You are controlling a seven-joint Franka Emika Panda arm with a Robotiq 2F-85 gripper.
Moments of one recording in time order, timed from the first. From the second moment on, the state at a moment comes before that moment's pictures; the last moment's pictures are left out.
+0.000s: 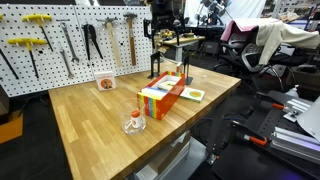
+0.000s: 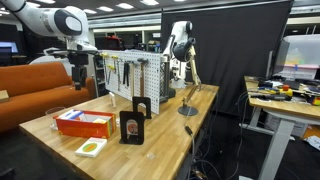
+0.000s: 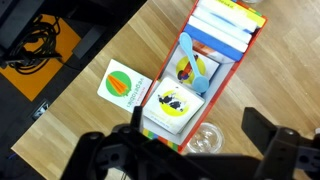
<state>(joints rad) 0.11 0.11 0.22 -2.13 -0.03 2.13 1.08</state>
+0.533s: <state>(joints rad) 0.15 0.26 0.16 -2.04 -0.05 2.16 1.21</state>
